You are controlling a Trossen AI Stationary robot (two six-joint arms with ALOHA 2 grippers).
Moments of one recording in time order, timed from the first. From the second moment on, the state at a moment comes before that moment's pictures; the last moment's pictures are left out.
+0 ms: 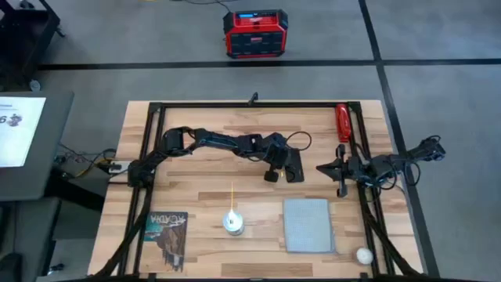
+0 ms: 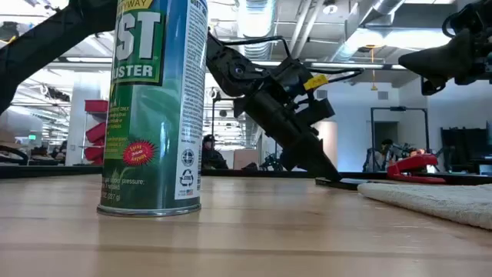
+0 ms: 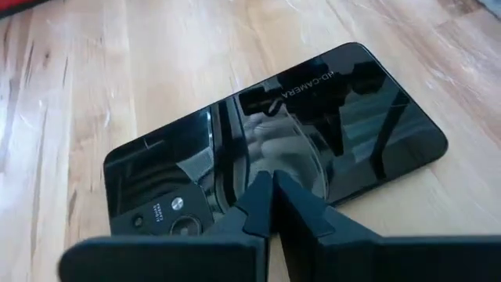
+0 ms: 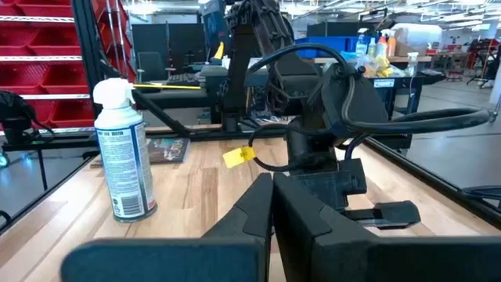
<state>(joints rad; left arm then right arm) 0.18 2.39 1.62 -0.12 0.18 0.47 0.37 0.03 0.01 0.08 0.48 -0.01</state>
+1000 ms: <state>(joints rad) 0.16 2.24 1.60 -0.41 0.09 0.45 0.37 0.03 0.02 0.06 0.48 0.08</state>
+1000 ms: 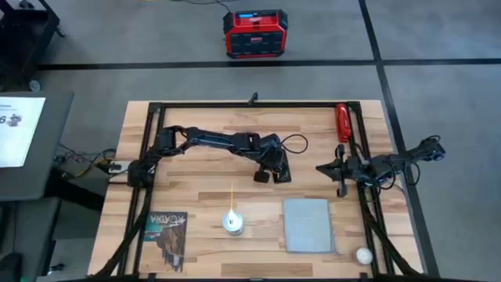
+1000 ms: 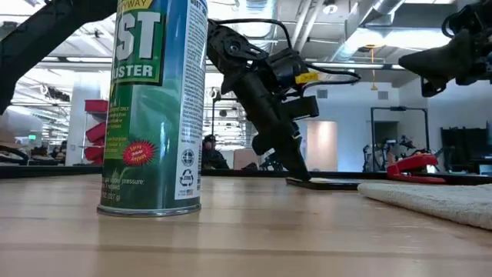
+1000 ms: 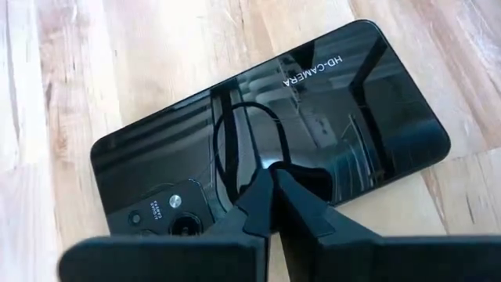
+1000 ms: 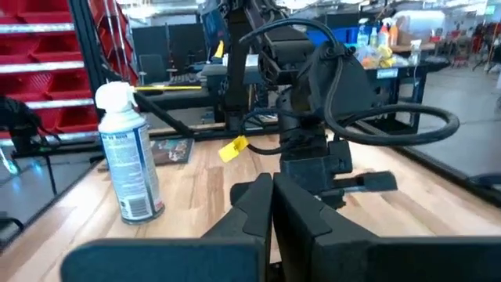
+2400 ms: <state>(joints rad) 0.19 1.35 1.07 -0.45 0.04 0.16 0.25 0.12 0.05 0.01 0.49 0.00</state>
